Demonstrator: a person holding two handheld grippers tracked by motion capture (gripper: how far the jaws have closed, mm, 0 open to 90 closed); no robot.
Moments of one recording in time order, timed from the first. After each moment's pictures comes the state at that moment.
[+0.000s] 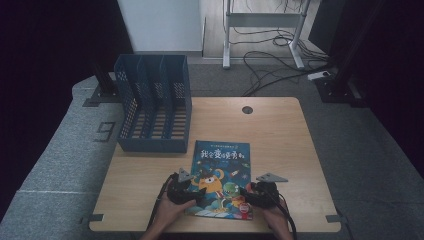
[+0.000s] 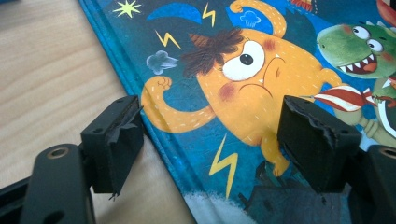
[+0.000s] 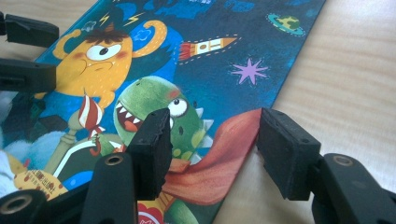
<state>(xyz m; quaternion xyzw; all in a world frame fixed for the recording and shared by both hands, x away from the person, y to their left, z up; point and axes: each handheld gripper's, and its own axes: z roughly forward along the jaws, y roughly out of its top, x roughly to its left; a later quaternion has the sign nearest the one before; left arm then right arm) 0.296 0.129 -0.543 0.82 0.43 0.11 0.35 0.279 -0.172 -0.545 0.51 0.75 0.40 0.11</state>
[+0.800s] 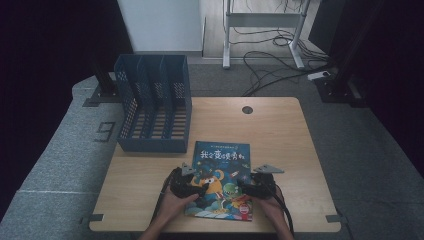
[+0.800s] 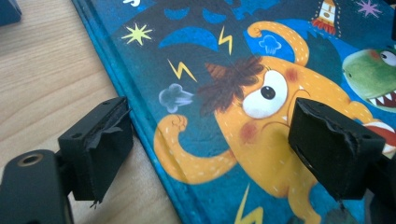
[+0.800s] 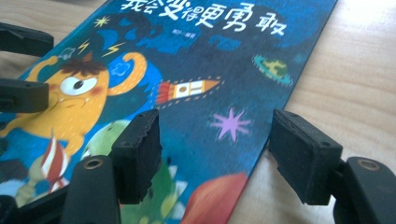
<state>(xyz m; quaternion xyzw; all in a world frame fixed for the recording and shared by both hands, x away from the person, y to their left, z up) 0.320 0.120 -0.544 0.82 0.44 0.12 0.35 0.311 -0.167 -0.546 0.51 0.75 0.41 0.13</state>
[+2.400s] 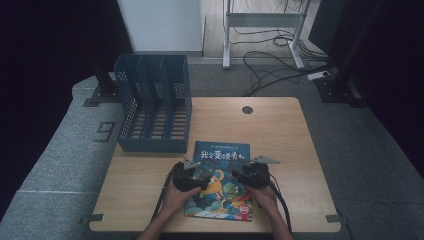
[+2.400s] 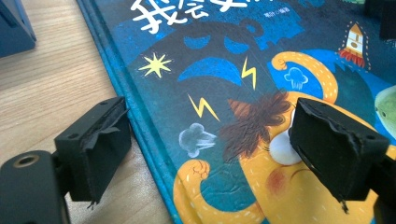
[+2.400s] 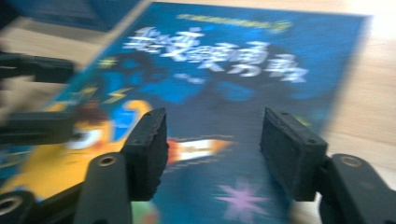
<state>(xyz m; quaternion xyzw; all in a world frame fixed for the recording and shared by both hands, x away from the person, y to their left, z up) 0.338 0.115 -0.547 0.81 0.45 0.13 0.36 0.342 -0.156 -0.547 0.50 0.73 0.45 0.10</state>
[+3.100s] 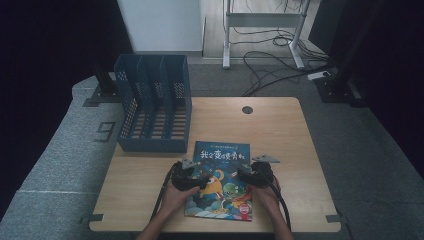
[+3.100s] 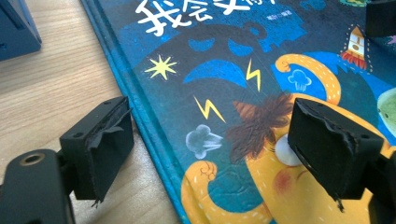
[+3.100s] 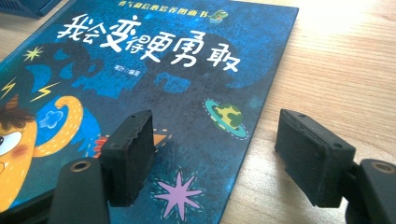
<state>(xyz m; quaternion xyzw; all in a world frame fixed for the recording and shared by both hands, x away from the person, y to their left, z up) 0.342 0.120 -0.547 0.81 0.45 0.13 0.36 0.347 -0.162 -0.550 0.55 0.72 0.39 0.17</state>
